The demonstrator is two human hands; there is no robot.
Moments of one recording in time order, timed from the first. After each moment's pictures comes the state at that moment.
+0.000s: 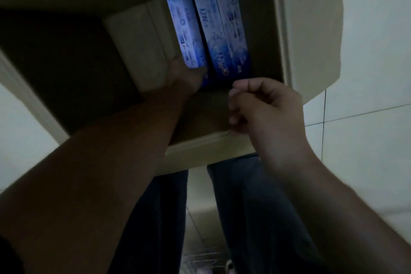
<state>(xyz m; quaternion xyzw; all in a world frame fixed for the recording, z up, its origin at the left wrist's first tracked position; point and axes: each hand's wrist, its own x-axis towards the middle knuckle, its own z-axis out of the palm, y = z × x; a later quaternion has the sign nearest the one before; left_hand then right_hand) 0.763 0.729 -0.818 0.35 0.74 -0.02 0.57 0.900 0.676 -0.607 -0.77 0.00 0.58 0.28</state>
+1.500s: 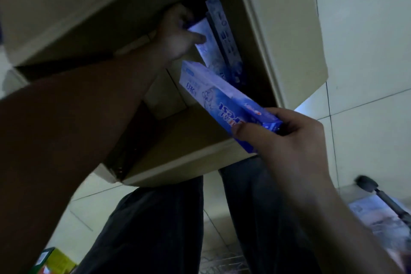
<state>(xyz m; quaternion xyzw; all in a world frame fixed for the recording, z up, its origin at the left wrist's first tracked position) 0.800 0.847 -0.772 0.57 0.58 0.00 0.58 0.902 0.655 -0.561 -0.82 -0.05 0.50 0.27</state>
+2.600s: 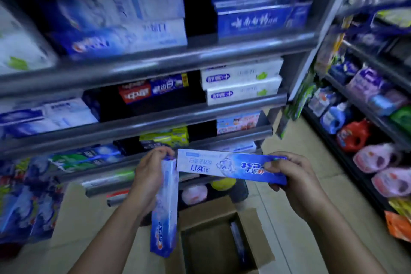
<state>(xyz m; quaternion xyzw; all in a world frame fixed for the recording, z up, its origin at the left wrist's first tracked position) 0.661 0.900 0.061 0.47 0.60 0.39 0.51 0.932 0.792 0.087 -0.55 -0.31 0.50 0.59</state>
